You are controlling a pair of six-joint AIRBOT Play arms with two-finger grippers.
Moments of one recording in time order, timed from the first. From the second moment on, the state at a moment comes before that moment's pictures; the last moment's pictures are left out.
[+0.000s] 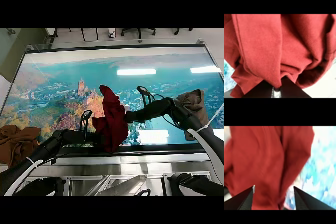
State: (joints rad) left arm -0.58 -1.11 0.59 -2.22 0.68 1.65; right arm 0.36 -1.29 1.00 2.18 -0.95 -1.65
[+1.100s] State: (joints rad) left arm -0.47 -1.12 0.61 -2.18 0.73 1.66; right arm 0.46 -1.82 1.45 2.24 -0.94 -1.68
